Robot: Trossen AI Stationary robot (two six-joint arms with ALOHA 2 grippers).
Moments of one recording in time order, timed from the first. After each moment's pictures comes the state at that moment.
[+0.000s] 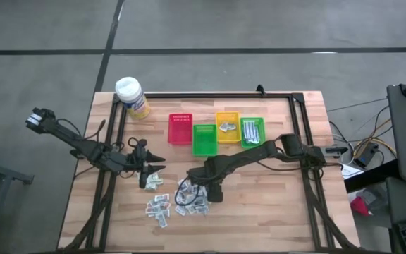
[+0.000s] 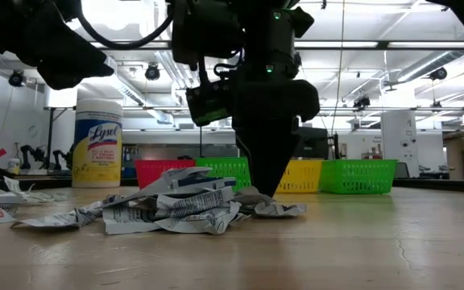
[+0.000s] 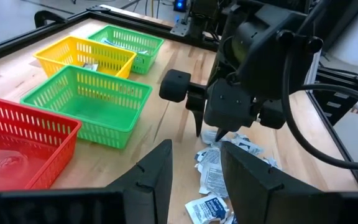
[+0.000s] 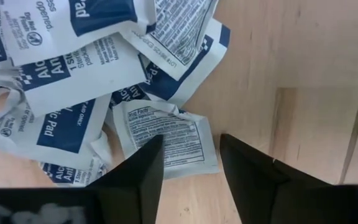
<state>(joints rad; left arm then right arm) -0.48 0.66 0.34 0.00 -0.54 -0.44 0.19 2.29 1.75 -0.97 -0.03 0.24</state>
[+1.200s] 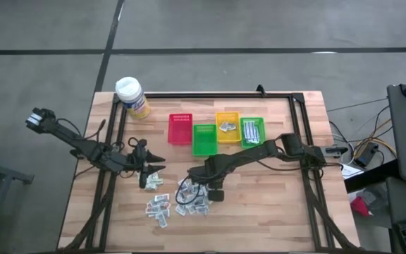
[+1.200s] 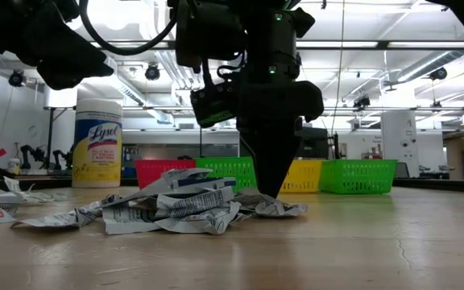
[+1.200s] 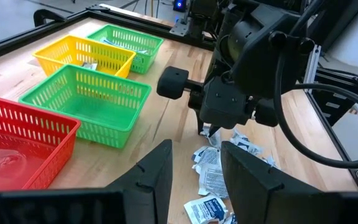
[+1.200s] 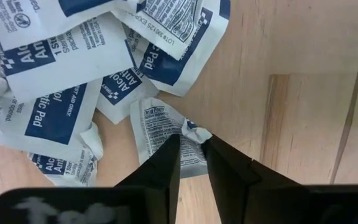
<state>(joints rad) -0.48 0.66 0.34 0.00 -0.54 -0.45 0.19 2.27 1.75 -0.99 -0.03 0.24</state>
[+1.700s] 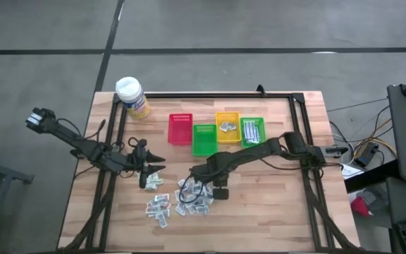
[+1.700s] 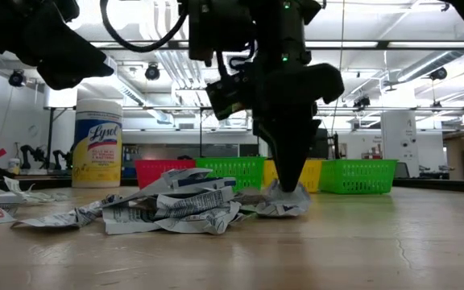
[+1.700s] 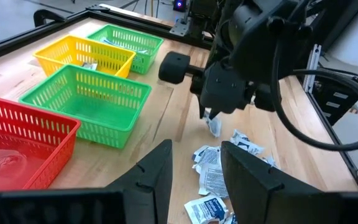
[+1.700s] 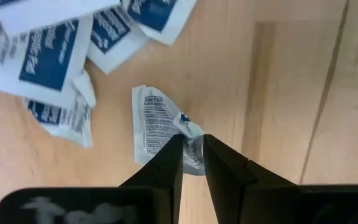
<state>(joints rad) -0.48 0.66 0.34 0.00 -0.54 -0.45 0.18 2.21 1.74 -1.10 -0.03 0.23</state>
